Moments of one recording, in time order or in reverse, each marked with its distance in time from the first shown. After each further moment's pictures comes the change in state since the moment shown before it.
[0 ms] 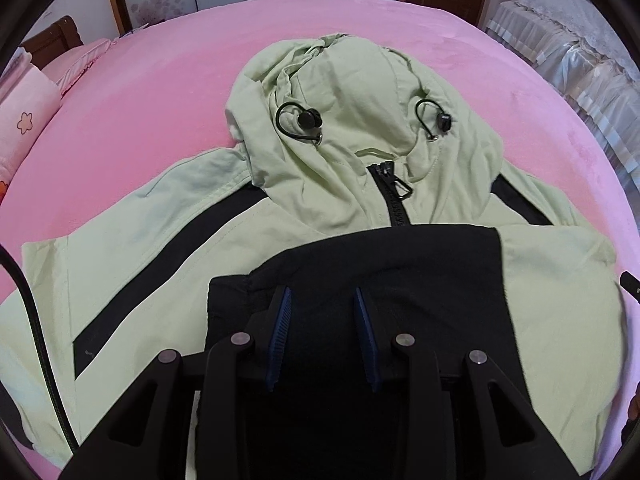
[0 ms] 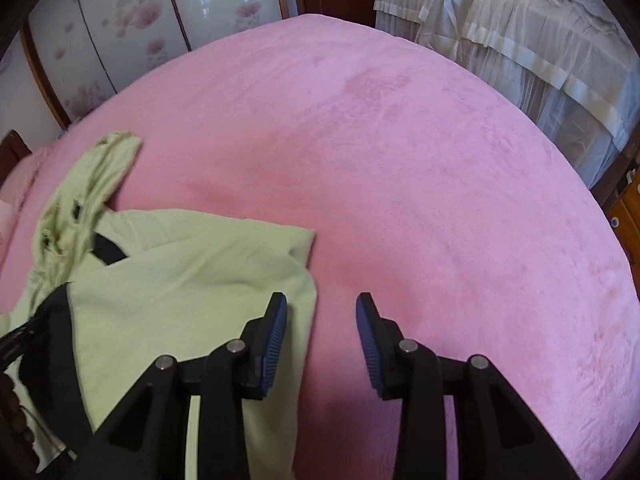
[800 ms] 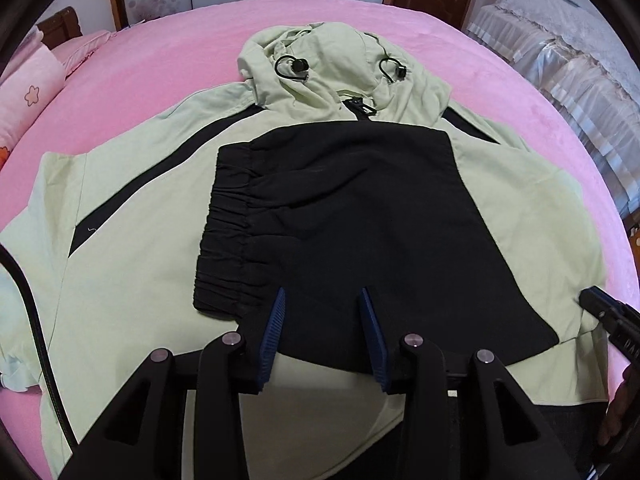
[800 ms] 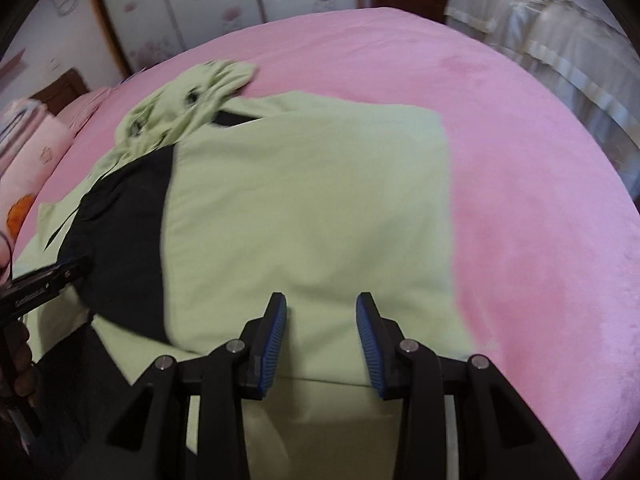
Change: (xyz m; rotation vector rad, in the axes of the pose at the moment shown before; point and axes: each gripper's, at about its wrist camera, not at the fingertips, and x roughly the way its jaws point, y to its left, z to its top) left arm -0.030 0.007 -0.090 -0.010 -0.025 -0.069; right arm -0.024 0.050 -0.098 -0.136 0.034 0.078
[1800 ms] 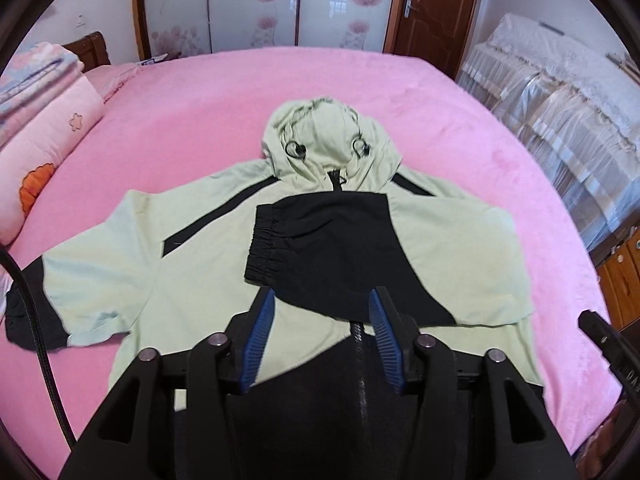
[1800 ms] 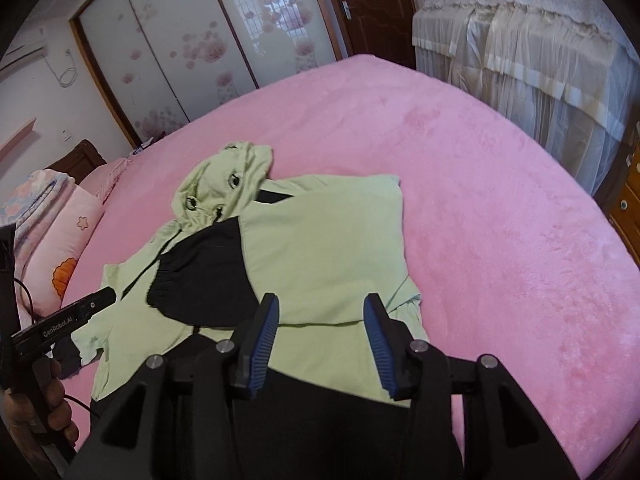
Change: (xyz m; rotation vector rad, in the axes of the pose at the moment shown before) left arm -0.174 -0.028 -0.018 -0.024 -0.138 0.033; right arm -0.166 0.034 -0.029 0.100 -0.180 0.083
